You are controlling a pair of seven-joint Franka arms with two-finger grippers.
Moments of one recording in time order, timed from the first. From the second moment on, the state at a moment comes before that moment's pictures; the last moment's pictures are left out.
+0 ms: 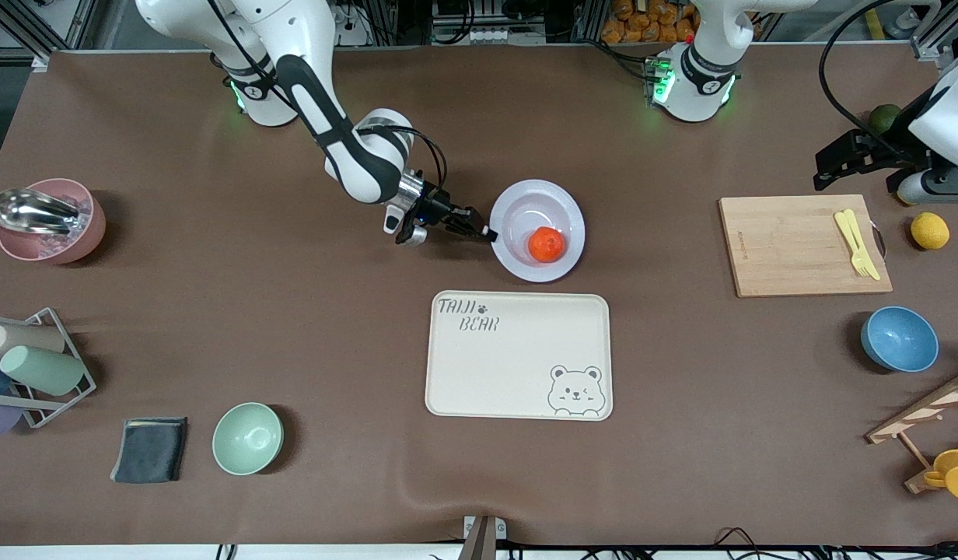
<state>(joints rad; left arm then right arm) -0.09 -0.03 0.00 -1.55 0.00 1.48 -0.05 0.68 0.46 0.15 -2.11 2.49 2.57 -1.14</state>
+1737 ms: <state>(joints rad) -0.09 -0.03 0.00 -1.55 0.00 1.49 -0.06 0.55 0.81 0.09 -1.67 2.51 2.57 -1.17</state>
